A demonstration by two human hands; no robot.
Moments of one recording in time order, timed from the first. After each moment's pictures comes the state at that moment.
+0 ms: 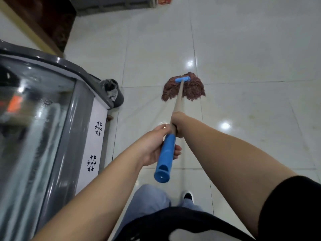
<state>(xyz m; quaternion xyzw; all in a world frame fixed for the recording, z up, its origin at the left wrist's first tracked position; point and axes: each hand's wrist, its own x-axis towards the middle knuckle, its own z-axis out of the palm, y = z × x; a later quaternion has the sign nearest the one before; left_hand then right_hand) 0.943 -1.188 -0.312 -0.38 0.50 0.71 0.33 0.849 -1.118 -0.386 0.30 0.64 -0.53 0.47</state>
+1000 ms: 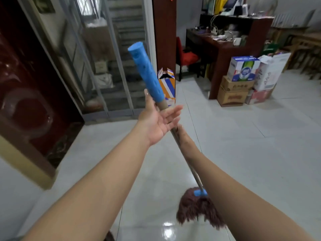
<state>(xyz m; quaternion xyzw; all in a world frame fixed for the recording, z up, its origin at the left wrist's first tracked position) 0.272 -1.403 -0.138 -0.10 0.47 0.87 0.04 0.244 -1.310 -0.247 -0.10 0.70 -0.70 0.13</state>
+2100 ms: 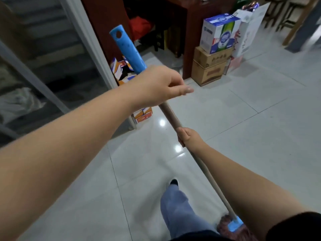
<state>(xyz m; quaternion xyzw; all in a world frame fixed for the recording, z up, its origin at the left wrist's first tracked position) -0.358 -1.537 -0.141 0.36 0.90 0.21 0.07 -0.315 -1.413 -0.354 0.11 0.81 -0.58 0.06</state>
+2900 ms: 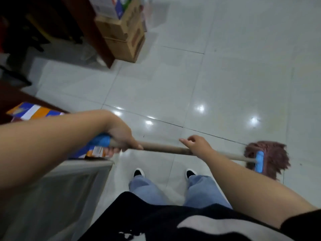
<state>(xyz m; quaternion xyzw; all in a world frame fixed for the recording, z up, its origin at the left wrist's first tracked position) -0.754 -1.419 -0.338 0.34 0.64 -0.39 0.57 -0.520 -1.363 -0.460 0.58 0.63 -0.50 0.14</state>
